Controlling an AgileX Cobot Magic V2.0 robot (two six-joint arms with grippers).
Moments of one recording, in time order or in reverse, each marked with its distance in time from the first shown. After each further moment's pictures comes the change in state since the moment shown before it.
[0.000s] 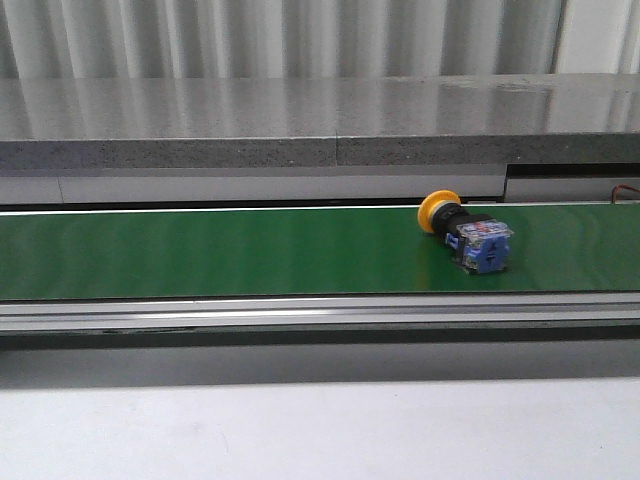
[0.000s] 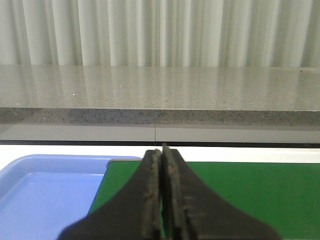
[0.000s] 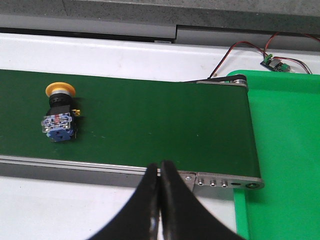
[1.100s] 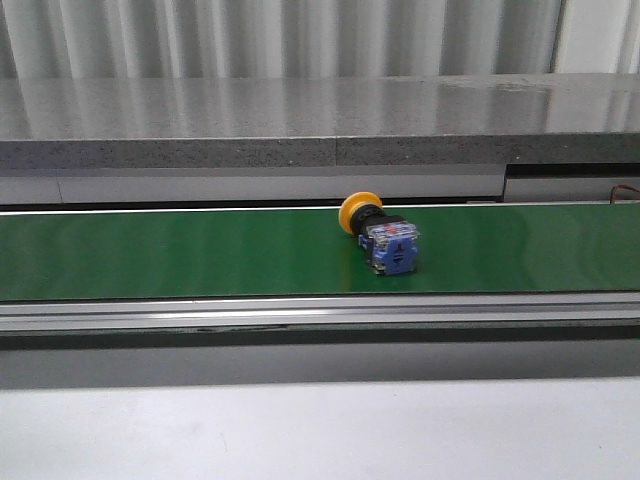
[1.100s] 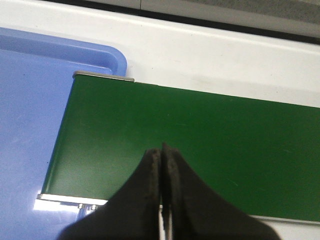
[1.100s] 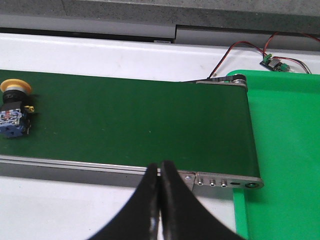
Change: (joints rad) left arm 0.000 1.012 -0.882 -0.155 0.675 0.000; right arm 0.000 0.000 0.000 0.000 0.000 0.000
